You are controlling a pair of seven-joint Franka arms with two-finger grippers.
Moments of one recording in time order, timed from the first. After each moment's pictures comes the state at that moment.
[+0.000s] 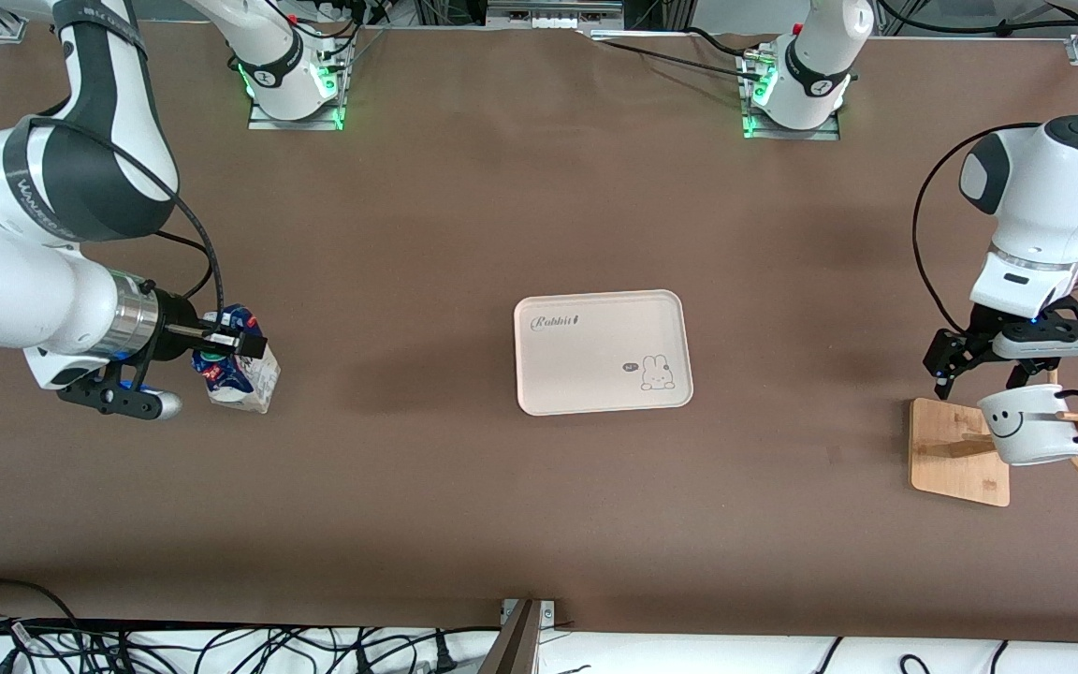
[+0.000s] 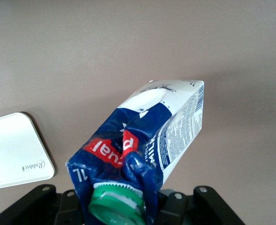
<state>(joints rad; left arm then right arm) 0.07 0.14 0.05 -2.20 0.23 2.97 -0.11 0.23 0.46 -0.09 -1.27 0.21 1.61 0.33</state>
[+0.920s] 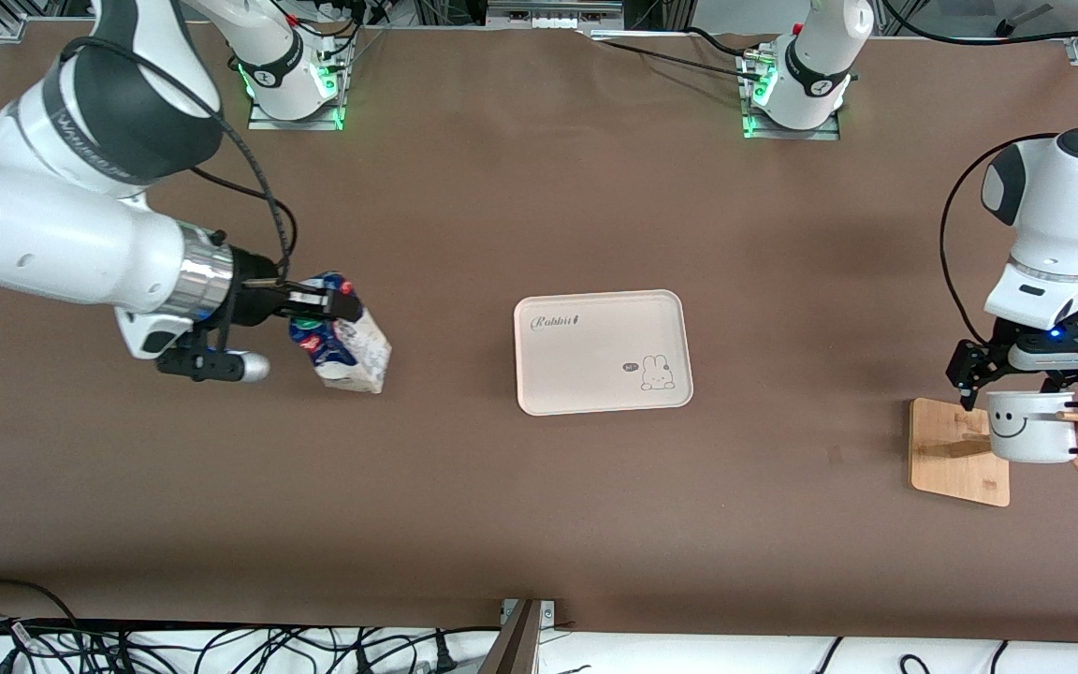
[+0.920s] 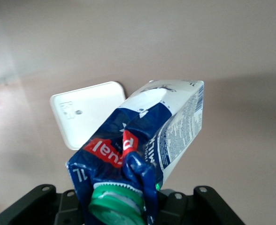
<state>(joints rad) 0.10 0.18 0.08 -2.15 0.35 2.99 -0.11 0.31 0.43 -0.01 -1.27 0.47 1.69 0.39</state>
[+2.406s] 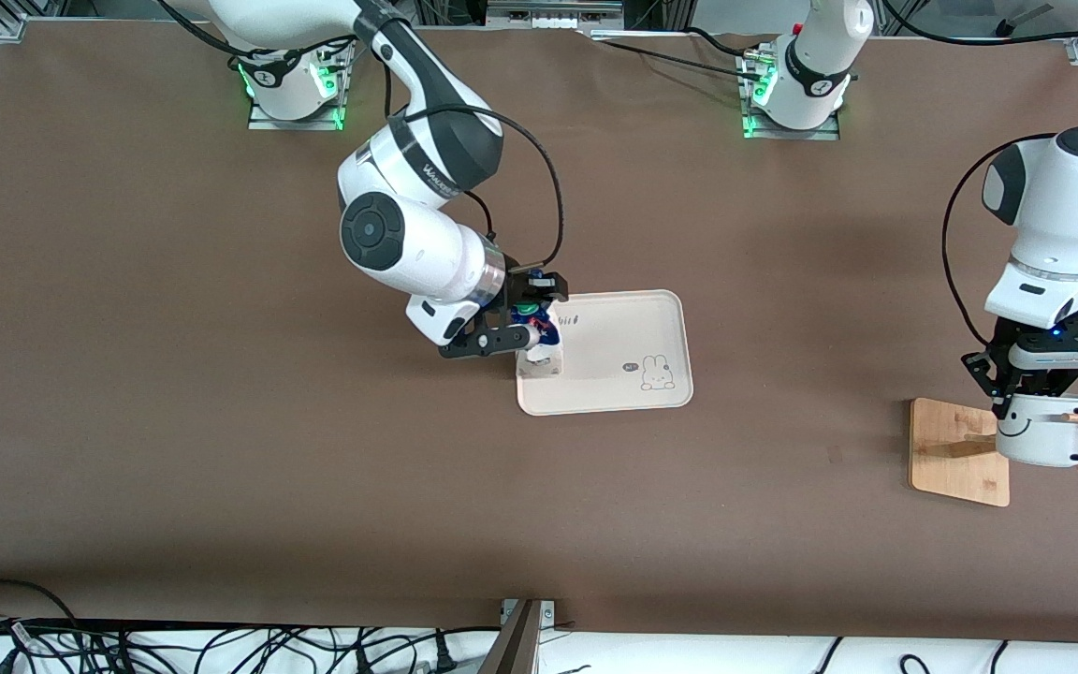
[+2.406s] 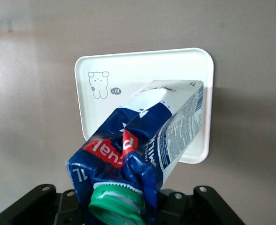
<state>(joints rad) 0.10 0.18 0.07 -2.15 0.35 2.99 -0.11 0.65 0.64 -0.01 -1.29 0.48 2.04 0.39</state>
